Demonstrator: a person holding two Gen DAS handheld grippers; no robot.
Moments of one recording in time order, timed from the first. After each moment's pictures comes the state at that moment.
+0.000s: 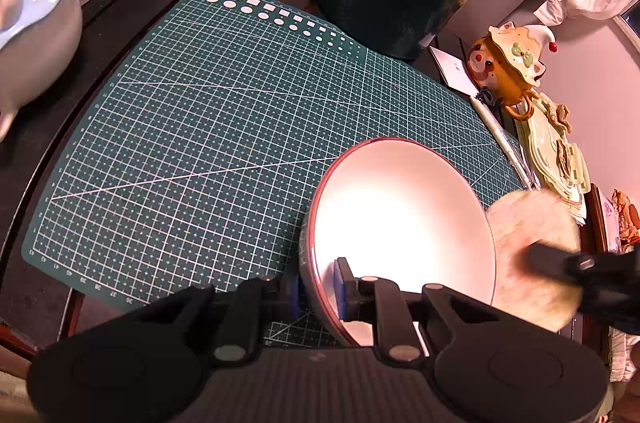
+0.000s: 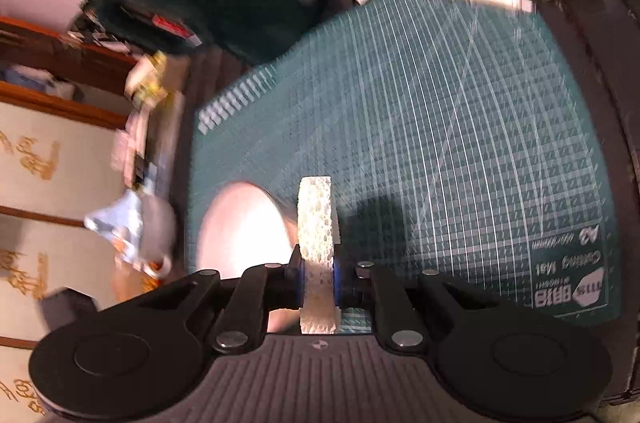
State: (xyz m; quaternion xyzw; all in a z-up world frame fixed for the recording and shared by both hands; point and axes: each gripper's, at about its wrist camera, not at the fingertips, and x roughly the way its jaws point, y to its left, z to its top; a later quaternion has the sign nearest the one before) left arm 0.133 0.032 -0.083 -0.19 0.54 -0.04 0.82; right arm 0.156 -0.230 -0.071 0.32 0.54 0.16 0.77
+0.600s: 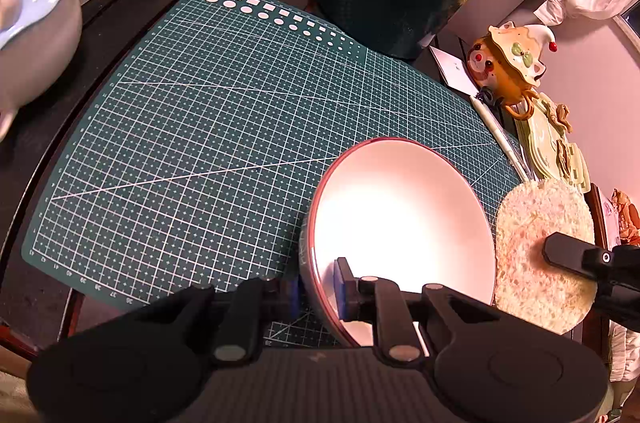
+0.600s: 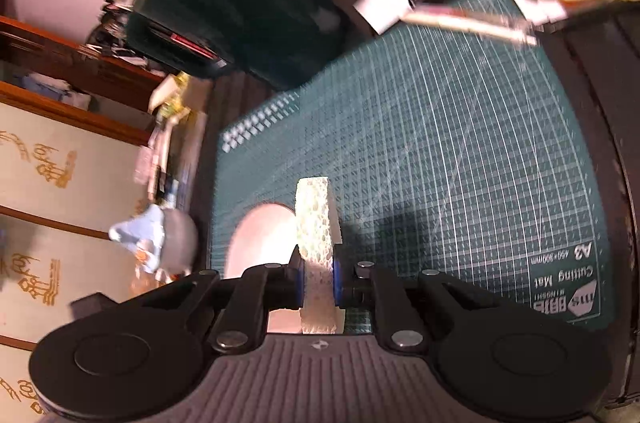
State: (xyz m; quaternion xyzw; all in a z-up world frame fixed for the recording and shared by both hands) left arm 0.134 0.032 -0.083 -0.19 0.54 -0.04 0.82; right arm 0.156 -0.234 -0.059 0.33 0.52 0.17 0.77
